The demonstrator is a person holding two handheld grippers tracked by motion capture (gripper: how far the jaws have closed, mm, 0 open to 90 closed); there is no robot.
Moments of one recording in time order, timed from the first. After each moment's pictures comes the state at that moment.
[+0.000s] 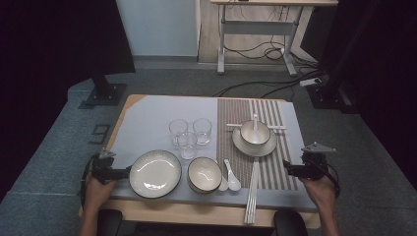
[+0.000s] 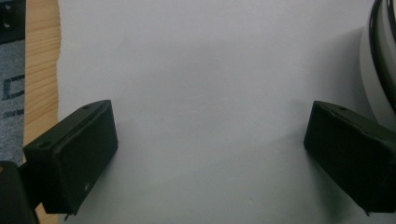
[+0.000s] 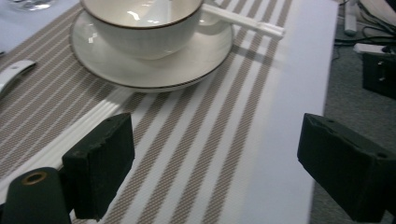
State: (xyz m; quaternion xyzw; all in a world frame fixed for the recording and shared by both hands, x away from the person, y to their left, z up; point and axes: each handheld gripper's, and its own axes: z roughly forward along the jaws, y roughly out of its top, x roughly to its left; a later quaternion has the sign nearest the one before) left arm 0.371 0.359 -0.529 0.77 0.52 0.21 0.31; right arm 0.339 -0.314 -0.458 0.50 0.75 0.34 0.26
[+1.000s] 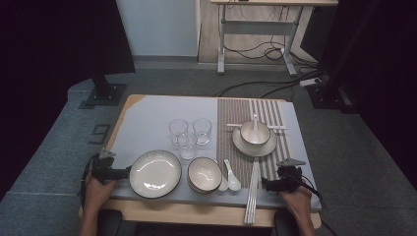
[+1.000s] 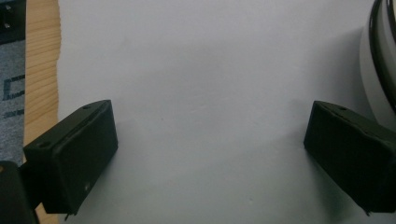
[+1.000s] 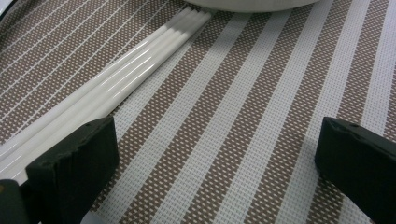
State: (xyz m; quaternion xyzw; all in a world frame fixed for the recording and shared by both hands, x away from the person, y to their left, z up) left arm 0.370 0.359 -0.530 0.77 0.52 0.21 0.31; right arm 0.342 -0.268 -0.534 0.49 0.79 0.32 0.20
